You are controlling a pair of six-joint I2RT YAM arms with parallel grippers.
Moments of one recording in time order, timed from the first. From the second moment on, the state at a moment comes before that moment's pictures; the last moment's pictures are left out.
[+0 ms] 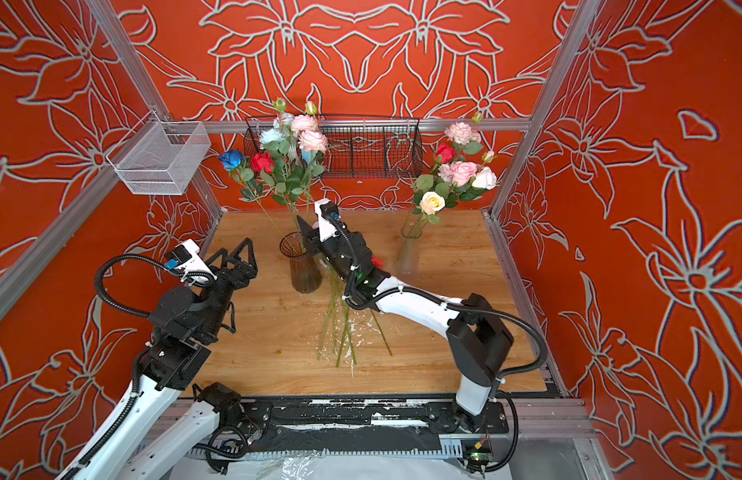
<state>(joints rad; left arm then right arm) -0.35 0.63 0.72 0.00 -0.34 -0.51 0.88 1.66 1.28 0.62 0.22 0.10</state>
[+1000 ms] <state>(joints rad) -0.35 0.87 0.73 0.16 0.23 -0.65 0.88 1.34 0.80 -0.07 0.55 0.37</state>
